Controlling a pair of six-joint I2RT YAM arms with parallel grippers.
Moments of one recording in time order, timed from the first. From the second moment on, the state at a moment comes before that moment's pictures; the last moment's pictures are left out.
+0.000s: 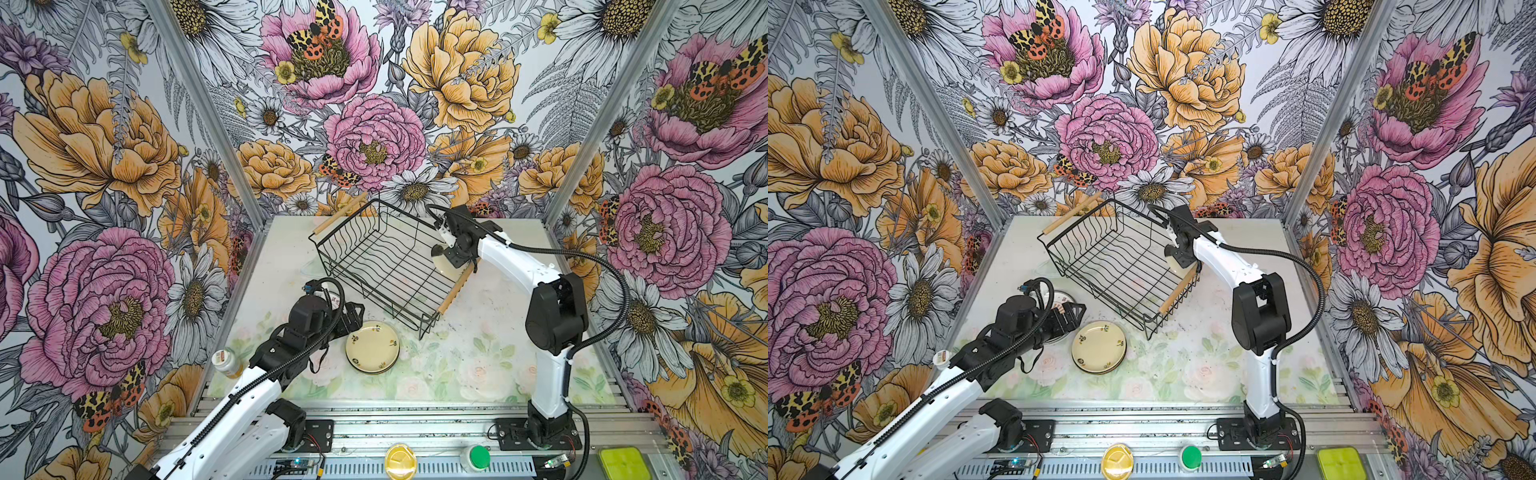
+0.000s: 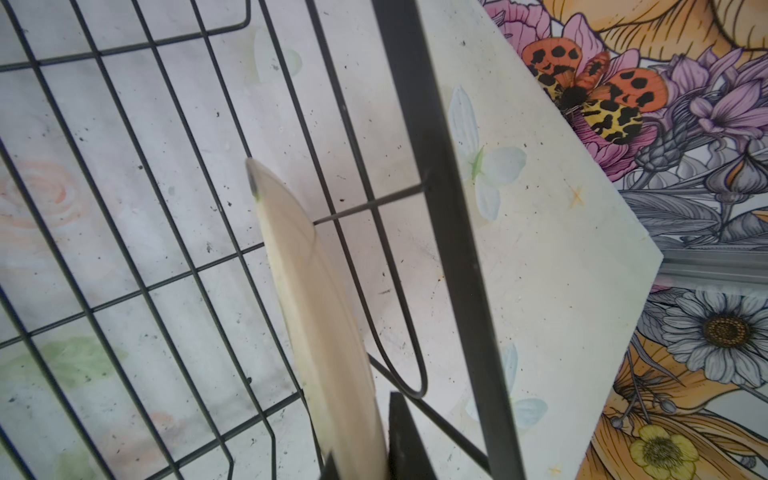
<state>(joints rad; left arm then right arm) -0.48 0.76 0.59 -0.42 0.01 -0.77 0.37 2.01 1.78 -0.87 0.25 -0.33</state>
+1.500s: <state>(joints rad) -0.48 0.61 0.56 -0.54 -0.07 -0.84 0.39 1.91 1.84 -0.66 0.16 -0.42</state>
